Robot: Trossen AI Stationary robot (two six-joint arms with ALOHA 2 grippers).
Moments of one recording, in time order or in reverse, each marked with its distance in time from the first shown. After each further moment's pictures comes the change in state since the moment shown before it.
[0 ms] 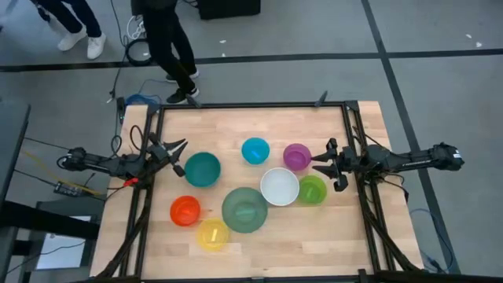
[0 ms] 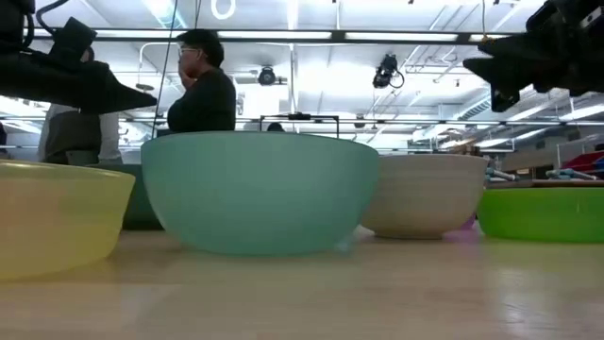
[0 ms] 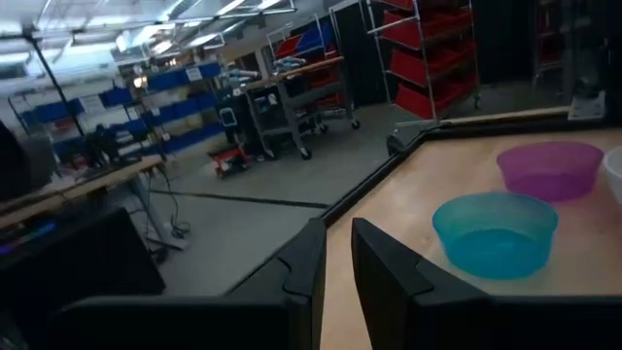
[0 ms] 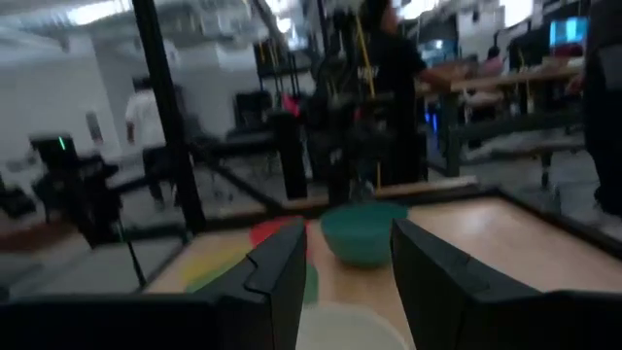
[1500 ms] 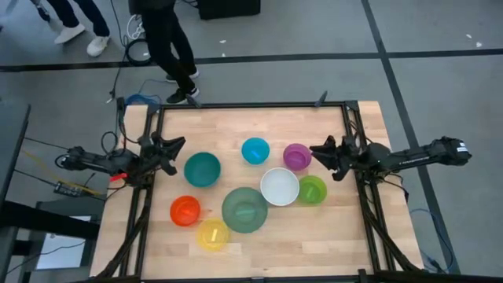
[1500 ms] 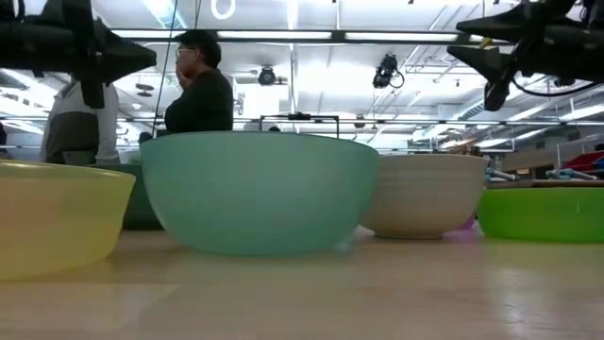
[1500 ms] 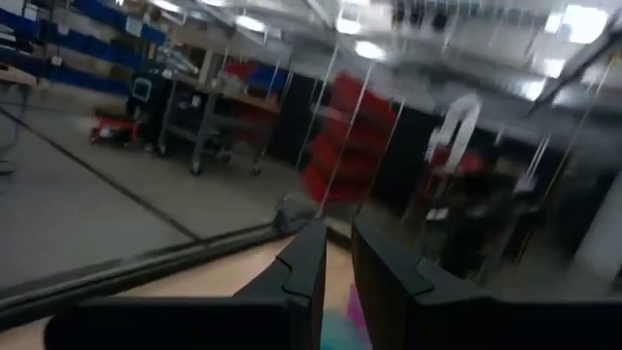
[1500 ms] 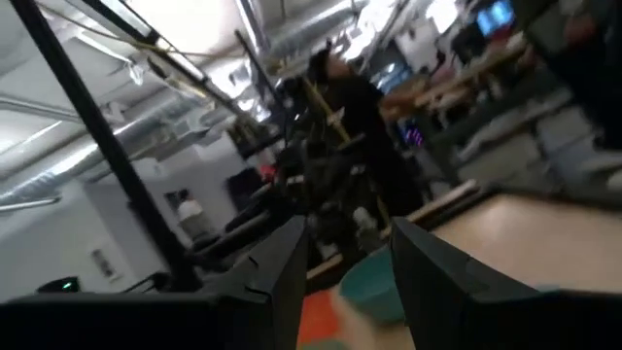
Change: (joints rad) left arm -0.002 0.026 0.103 0.093 0.159 -0.484; right arm 0.006 0.256 0.027 0.338 0.156 0.342
